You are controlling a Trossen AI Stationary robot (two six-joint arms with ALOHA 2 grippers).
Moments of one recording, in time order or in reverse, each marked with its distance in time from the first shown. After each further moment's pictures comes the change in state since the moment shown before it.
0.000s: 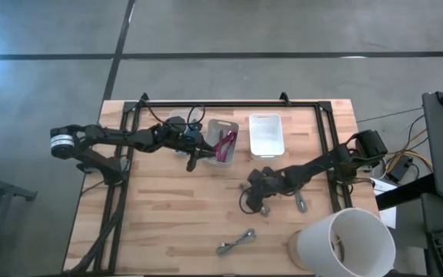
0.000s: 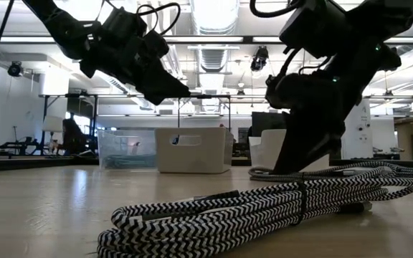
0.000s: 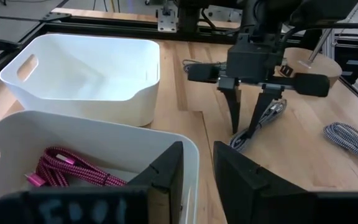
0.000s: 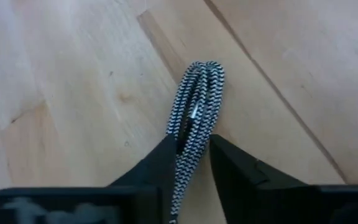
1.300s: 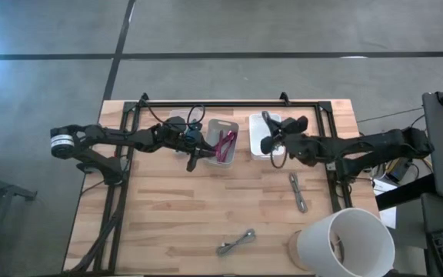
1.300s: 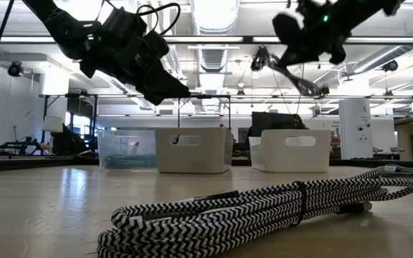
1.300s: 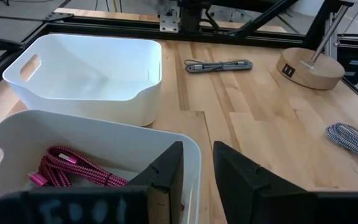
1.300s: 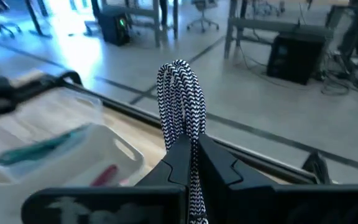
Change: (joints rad) left arm 0.000 0.000 0.000 0.000 -0.008 -0.001; right arm -0.237 -0.573 -0.030 -0.034 0.764 -0.351
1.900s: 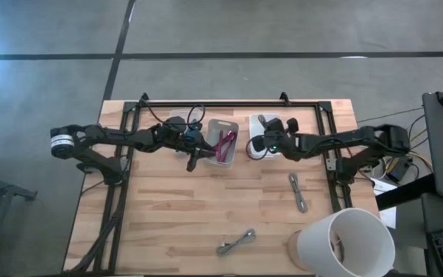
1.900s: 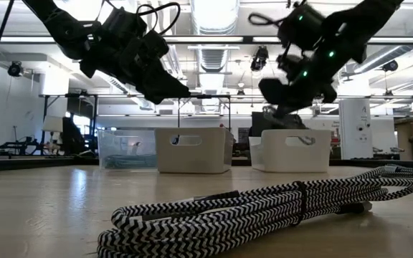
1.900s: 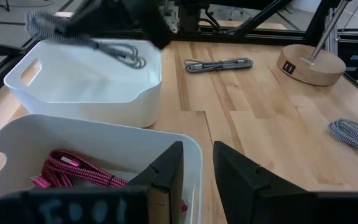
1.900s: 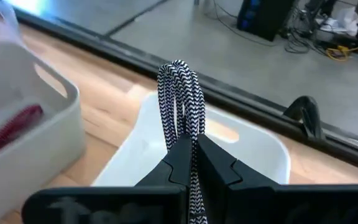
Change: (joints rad) left arm 0.000 0.000 0.000 0.000 0.000 0.029; right arm -0.175 0.287 -0.029 0.018 -0.099 0.081
